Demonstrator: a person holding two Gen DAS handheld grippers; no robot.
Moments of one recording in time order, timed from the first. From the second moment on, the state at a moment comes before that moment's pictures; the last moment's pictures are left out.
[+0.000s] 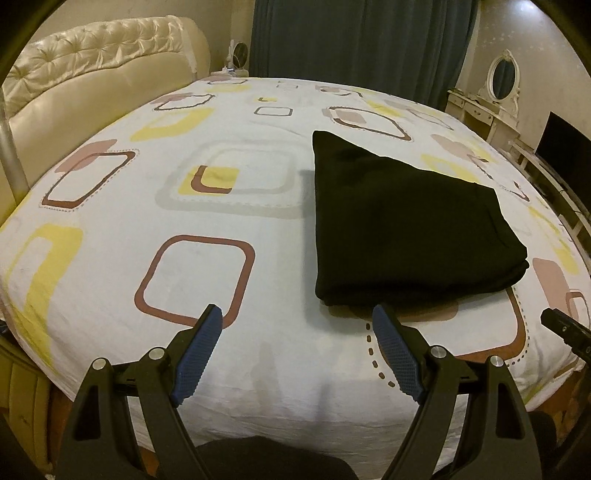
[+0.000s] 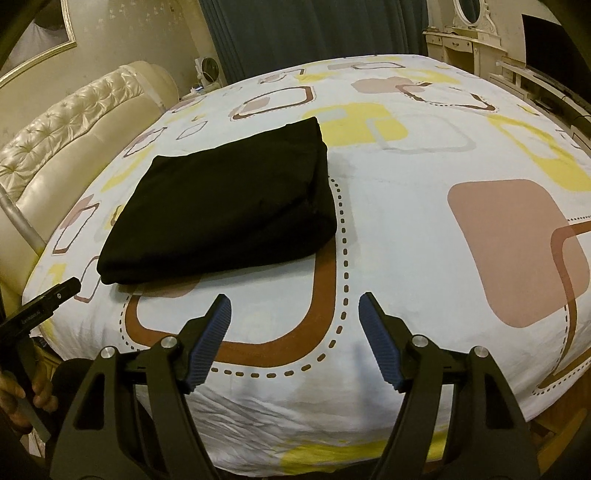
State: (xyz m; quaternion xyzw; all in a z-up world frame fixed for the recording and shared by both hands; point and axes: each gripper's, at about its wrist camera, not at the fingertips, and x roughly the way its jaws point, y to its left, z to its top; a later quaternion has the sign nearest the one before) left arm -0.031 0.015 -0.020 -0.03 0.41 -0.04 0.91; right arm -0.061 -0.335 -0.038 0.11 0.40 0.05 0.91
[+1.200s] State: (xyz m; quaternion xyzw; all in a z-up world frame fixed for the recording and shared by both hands) left arm -0.032 0.003 -0.015 0.02 0.41 -0.02 0.91; right arm -0.066 -0.313 -0.035 0.10 0.41 0.07 0.91
